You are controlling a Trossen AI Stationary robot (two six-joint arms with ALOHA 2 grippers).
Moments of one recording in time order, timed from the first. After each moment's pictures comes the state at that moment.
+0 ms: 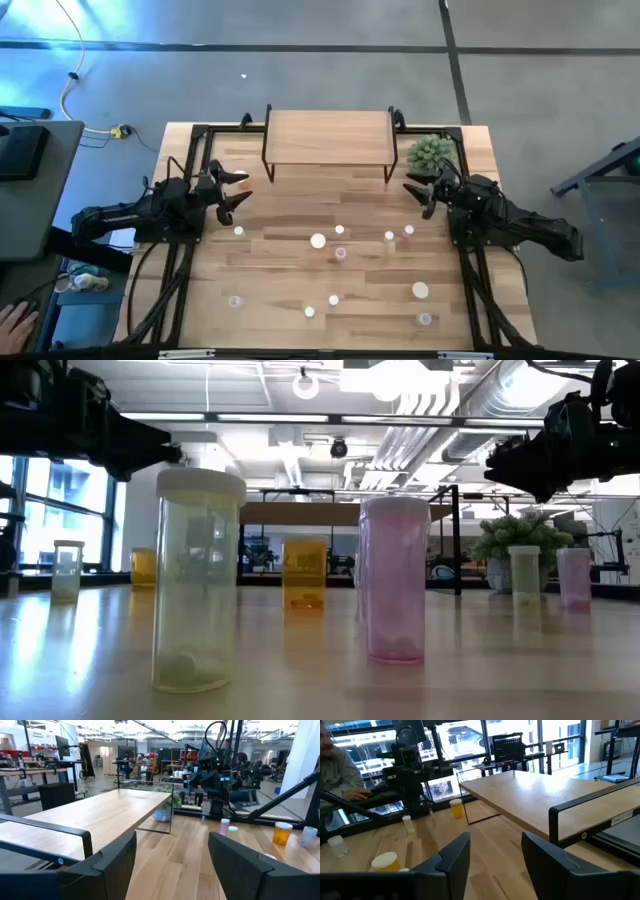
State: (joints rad) left arm 0.30 0.01 0.01 0.05 -0.12 -0.02; right arm -0.36 0.01 0.02 -0.02 0.00 0.16
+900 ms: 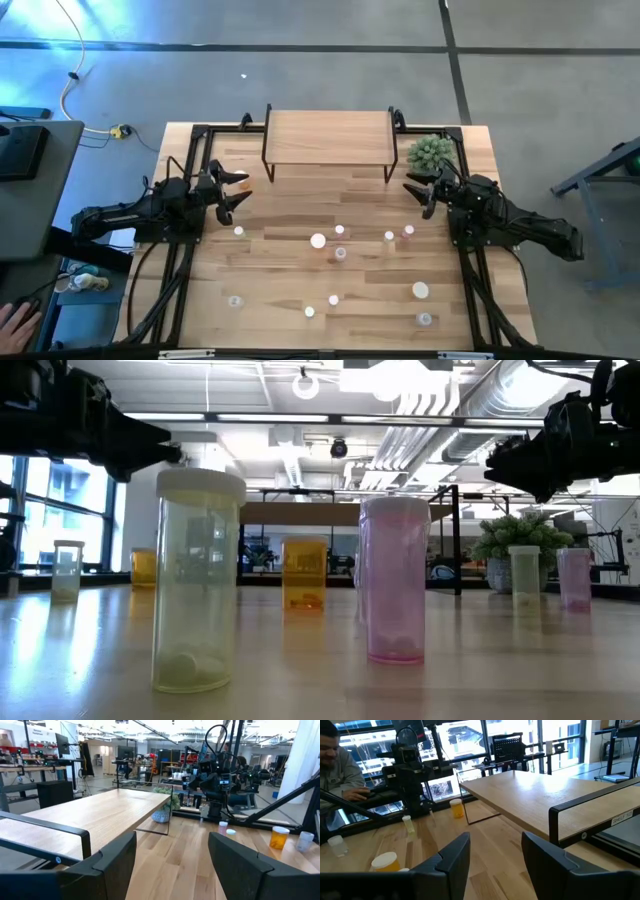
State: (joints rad) left arm 0.30 0.01 0.01 0.06 -0.12 -0.06; right arm -0.36 0.01 0.02 -0.02 0.00 0.16
